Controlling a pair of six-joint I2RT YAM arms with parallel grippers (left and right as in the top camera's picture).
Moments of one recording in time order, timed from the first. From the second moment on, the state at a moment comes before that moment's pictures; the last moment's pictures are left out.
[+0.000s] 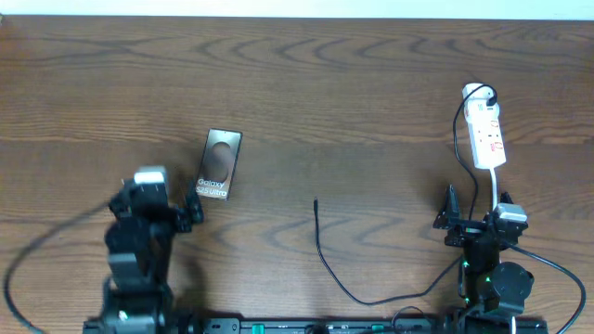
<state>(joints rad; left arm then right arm) 0.04 0.50 0.41 -0.29 -0.03 0.01 -0.17 0.02 0.01 -0.07 -0.07 0.10</state>
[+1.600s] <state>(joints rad) 0.01 1.52 1.28 -1.03 0.13 -0.03 -0.17 0.02 0.01 -0.07 -0.07 0.10</state>
